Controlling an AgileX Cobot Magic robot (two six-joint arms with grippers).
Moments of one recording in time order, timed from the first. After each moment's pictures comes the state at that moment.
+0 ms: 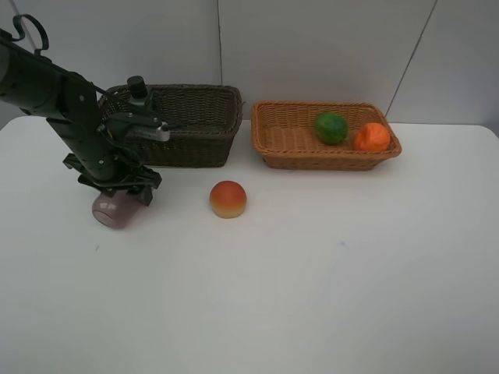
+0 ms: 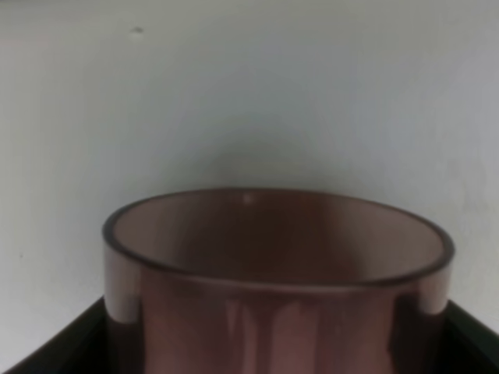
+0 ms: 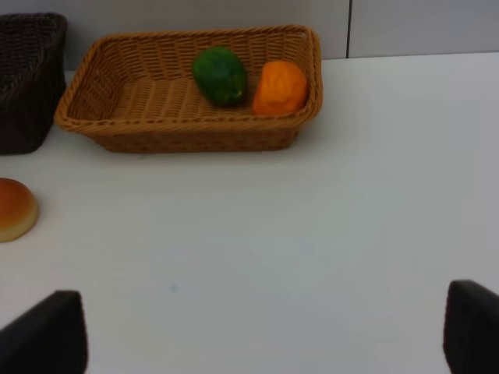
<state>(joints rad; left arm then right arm) -0.25 2.01 -1.08 0.03 0.43 -0.01 0.02 0.00 -0.52 0.04 1.06 0.04</state>
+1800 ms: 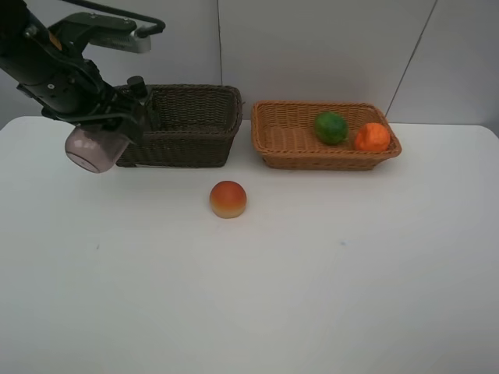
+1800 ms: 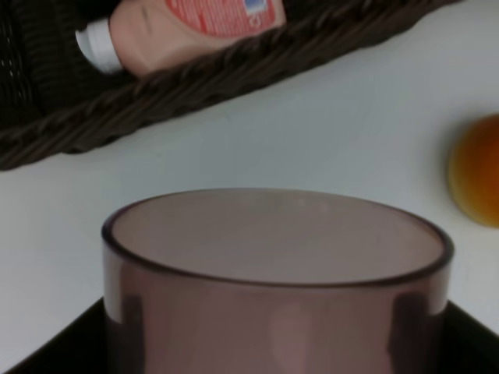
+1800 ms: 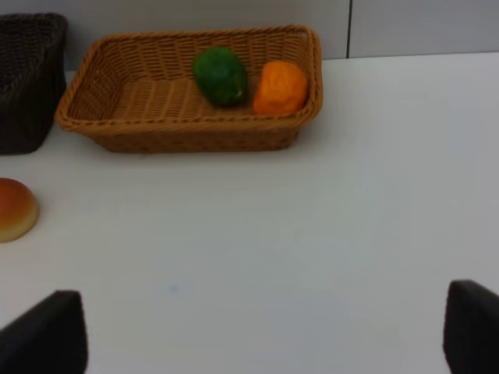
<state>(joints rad) -0.31 1.58 -1.07 0.03 0.58 -0.01 0.02 0.00 -0.52 0.04 1.06 0.04</state>
